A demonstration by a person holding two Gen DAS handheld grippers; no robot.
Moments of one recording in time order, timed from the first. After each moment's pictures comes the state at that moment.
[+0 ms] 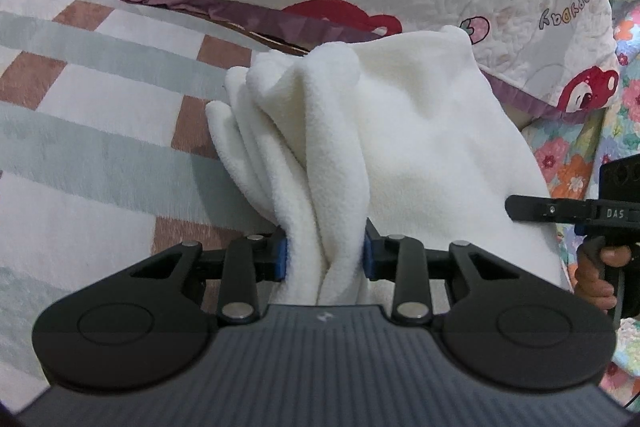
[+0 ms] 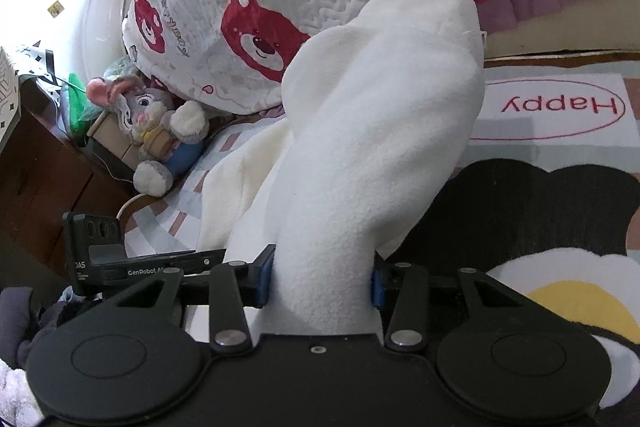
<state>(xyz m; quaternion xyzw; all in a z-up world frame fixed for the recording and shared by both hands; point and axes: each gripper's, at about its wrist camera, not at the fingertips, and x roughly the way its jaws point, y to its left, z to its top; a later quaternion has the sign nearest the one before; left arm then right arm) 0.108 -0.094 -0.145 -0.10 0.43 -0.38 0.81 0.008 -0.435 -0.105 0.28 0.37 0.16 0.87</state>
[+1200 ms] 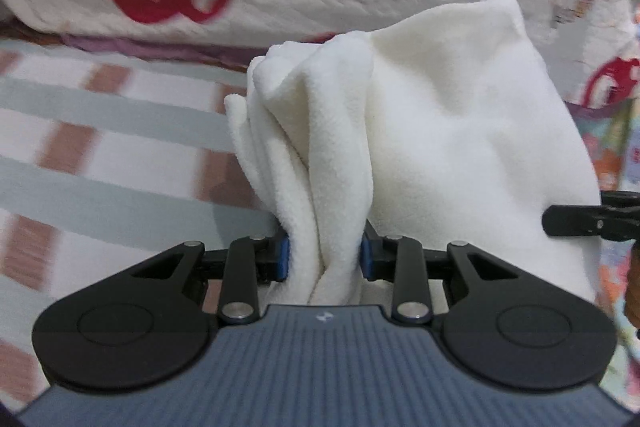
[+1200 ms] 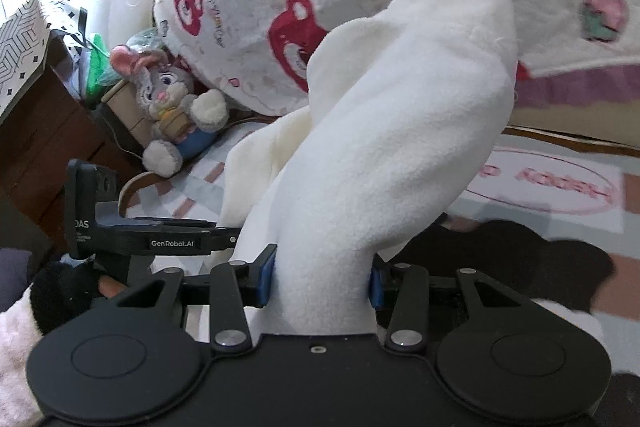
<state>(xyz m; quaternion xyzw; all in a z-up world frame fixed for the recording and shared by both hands) 0.093 -0.114 -0.096 -0.04 0.41 -0.30 0.86 0.001 -0.404 -0.027 0.19 0.36 0.18 0.90</state>
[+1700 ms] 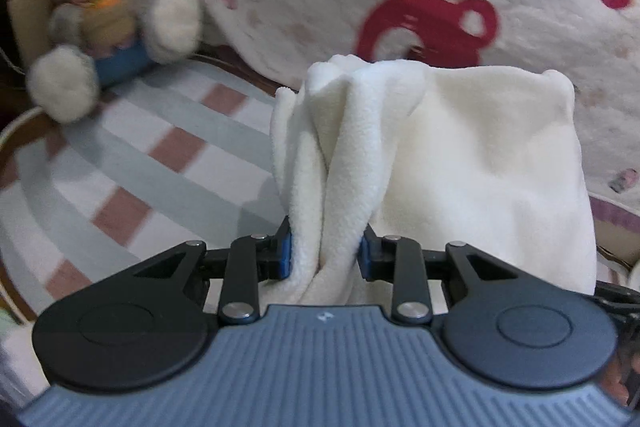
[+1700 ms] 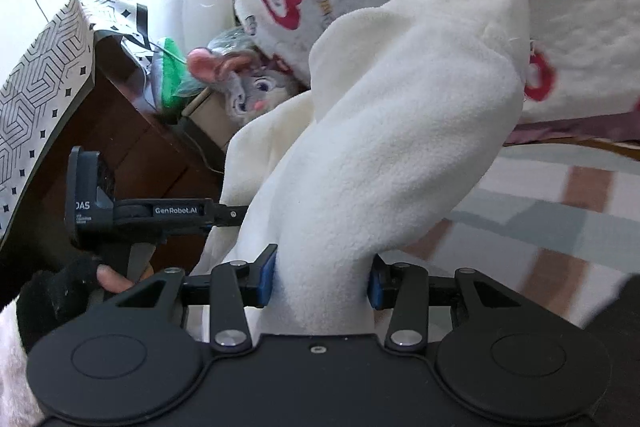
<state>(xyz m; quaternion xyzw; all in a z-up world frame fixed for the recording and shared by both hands) 0.185 0.086 -0.020 -0.09 0.41 -0.11 0.90 0.139 -0.235 -0.032 0.25 0.32 0.32 0.86</state>
